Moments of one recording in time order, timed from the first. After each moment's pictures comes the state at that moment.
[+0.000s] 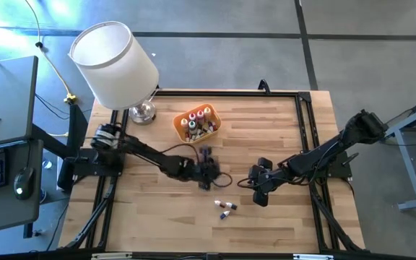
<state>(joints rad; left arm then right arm) -0.22 1.93 1.13 0.04 -0.56 0.23 0.44 1.37 0.64 -0.20 0.20 0.69</state>
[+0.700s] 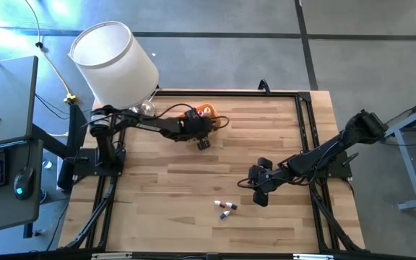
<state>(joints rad) 0.20 1.83 1.13 -0.18 -0.47 0.05 0.44 1.37 0.64 -0.20 0.20 0.69</state>
